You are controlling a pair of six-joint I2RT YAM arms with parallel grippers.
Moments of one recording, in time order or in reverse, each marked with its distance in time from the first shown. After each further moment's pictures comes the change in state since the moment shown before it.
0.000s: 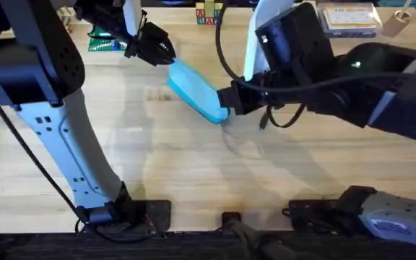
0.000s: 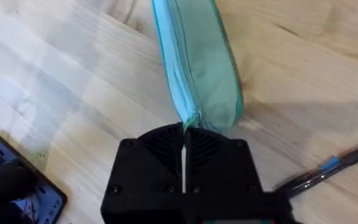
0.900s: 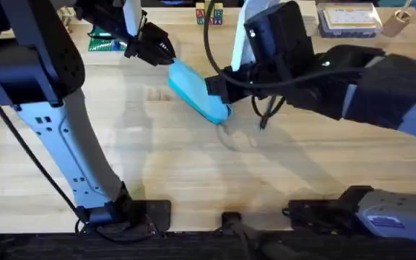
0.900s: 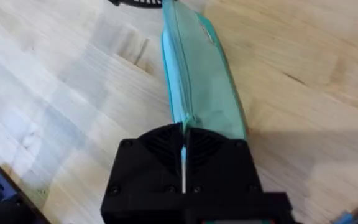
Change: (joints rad) left arm 0.000 0.000 0.000 -0.001 -0.004 0.000; right arm 0.000 0.103 0.005 0.217 0.001 0.000
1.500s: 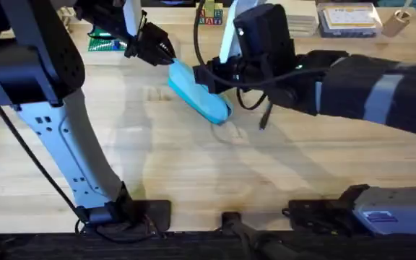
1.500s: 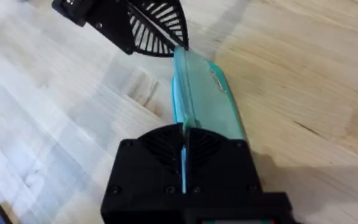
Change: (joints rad) left arm 0.000 0.000 0.000 0.000 0.000 0.000; right arm 0.000 0.119 0.002 0.259 0.000 0.017
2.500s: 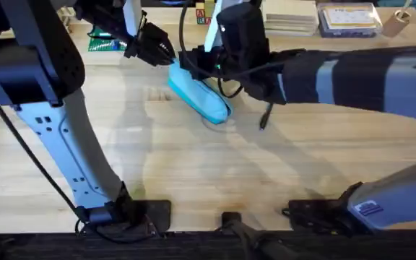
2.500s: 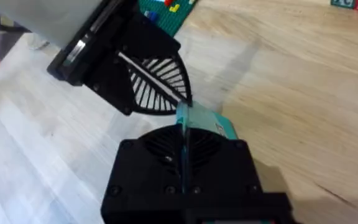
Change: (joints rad) left arm 0.000 0.000 0.000 -0.001 -0.004 0.000; right arm 0.000 0.206 0.086 0.260 0.007 0.055
